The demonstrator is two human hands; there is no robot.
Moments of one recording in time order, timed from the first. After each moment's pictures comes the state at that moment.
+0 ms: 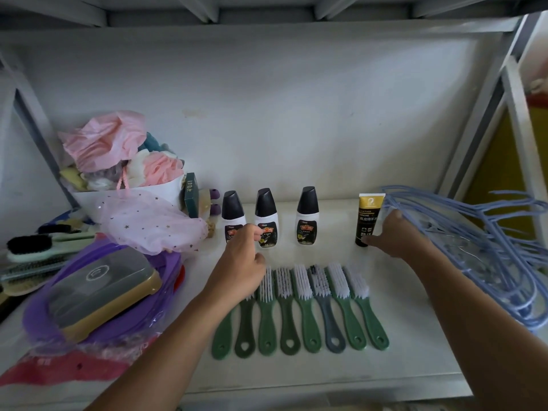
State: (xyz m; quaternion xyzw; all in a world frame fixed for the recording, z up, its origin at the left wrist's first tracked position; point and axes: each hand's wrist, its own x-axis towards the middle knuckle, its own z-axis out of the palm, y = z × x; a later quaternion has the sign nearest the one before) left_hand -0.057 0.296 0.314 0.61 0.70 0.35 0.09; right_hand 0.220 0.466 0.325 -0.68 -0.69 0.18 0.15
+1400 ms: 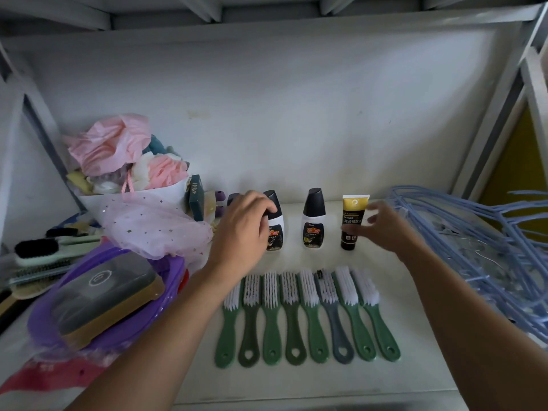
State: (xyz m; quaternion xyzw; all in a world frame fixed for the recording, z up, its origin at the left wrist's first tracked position) left_hand -0.072 0.331 0.349 0.69 0.59 0.37 -0.18; right_hand 0.193 0.471 0.329 -0.59 -0.70 0.29 0.28
